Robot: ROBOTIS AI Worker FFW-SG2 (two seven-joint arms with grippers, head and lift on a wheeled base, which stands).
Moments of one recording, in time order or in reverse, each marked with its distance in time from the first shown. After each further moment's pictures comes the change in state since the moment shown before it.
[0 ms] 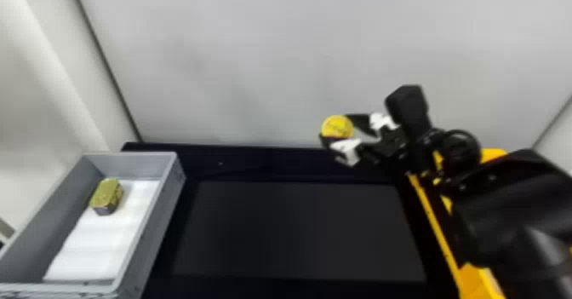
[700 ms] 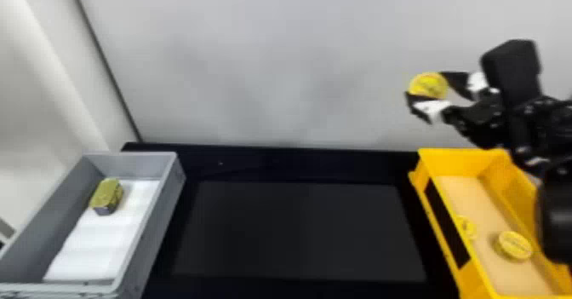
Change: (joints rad) left arm 0.003 0.000 0.014 -0.005 0.002 0.002 0.000; right arm 0.058 -0.016 -0.217 -0.242 0.234 0.135 0.002
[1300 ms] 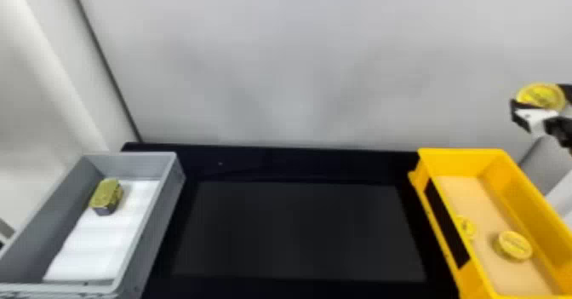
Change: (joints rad) left arm 0.004 0.000 0.004 -0.005 0.000 0.002 -0.002; right arm 0.051 -0.017 -0.265 0.052 0.064 0.003 -0.056
